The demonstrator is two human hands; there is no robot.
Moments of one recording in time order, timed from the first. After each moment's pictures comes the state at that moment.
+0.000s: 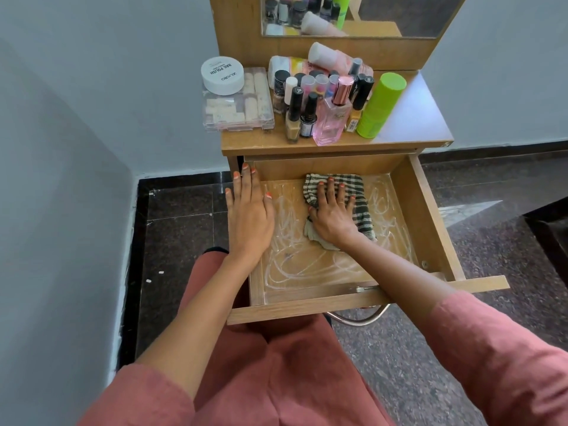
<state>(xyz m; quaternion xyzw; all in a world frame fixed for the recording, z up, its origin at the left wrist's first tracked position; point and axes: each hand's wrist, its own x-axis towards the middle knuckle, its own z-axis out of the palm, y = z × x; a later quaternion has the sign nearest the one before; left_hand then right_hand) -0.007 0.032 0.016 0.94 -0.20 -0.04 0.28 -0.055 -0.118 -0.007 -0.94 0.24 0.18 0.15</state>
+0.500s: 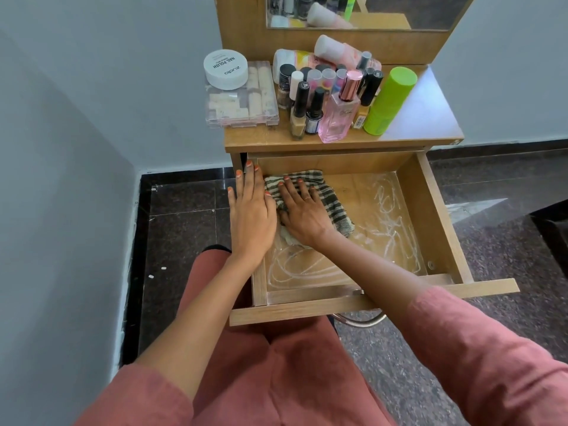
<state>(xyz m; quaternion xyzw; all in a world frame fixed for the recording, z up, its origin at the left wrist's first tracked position) -0.007 0.033 0.017 0.93 -0.20 -0.05 0.31 -0.032 -0.081 -0.010 -0.98 0.08 0.16 0.08</state>
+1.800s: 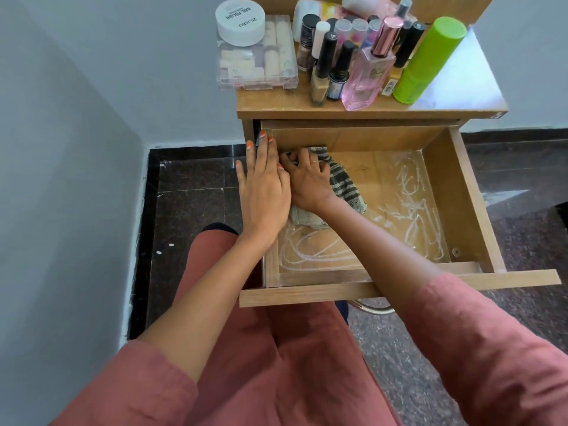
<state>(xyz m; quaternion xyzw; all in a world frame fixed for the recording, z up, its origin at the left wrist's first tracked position) -0.009 0.032 0.013 0.94 -0.18 -0.03 0.28 -0.014 -0.062 0.003 -0.98 0.11 0.13 0.12</state>
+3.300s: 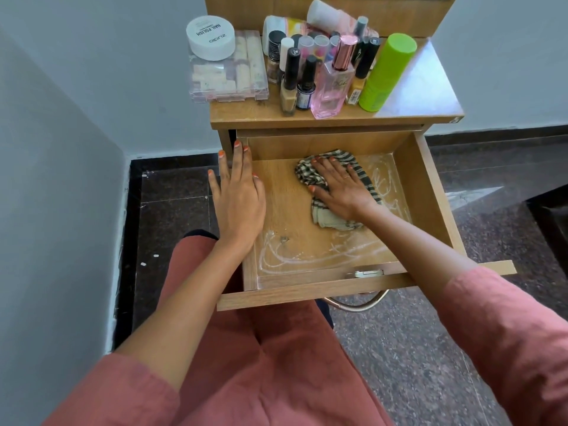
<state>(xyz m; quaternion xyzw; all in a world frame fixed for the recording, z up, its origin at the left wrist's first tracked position) -0.012 0.034 0.015 0.95 -0.18 -0.02 0.24 -0.062 -0.159 -0.013 -0.97 0.13 0.17 0.14</state>
